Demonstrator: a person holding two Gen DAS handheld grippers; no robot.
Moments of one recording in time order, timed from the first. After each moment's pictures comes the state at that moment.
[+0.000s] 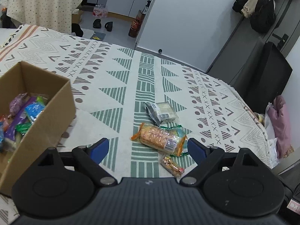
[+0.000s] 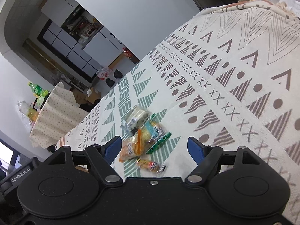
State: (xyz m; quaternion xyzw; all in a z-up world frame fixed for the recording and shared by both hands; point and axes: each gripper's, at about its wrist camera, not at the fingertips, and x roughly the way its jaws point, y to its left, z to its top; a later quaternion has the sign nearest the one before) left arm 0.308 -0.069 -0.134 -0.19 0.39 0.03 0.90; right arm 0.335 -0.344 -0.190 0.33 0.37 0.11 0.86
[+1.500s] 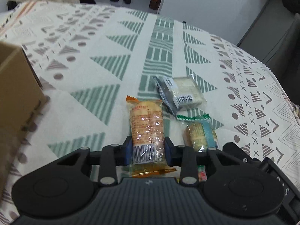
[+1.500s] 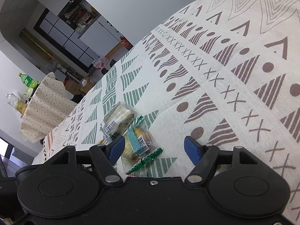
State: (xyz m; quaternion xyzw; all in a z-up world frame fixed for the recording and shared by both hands) left arm 0.390 -0.096 -0.209 -0.17 0.48 0.09 0.86; right arm 0.396 -0.327 -0.238 0.31 0.40 0.12 0.85
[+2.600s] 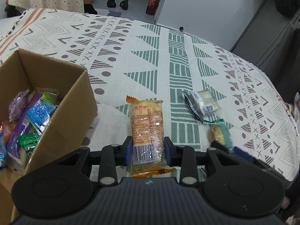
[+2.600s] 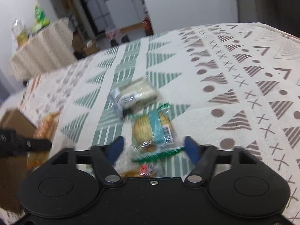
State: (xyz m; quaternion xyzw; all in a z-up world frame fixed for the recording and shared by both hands) left arm 0.355 -0.029 -0.178 -0.17 0.47 0.07 0.86; right arm 0.398 -0.248 -0.227 0.07 0.41 0.16 0.89
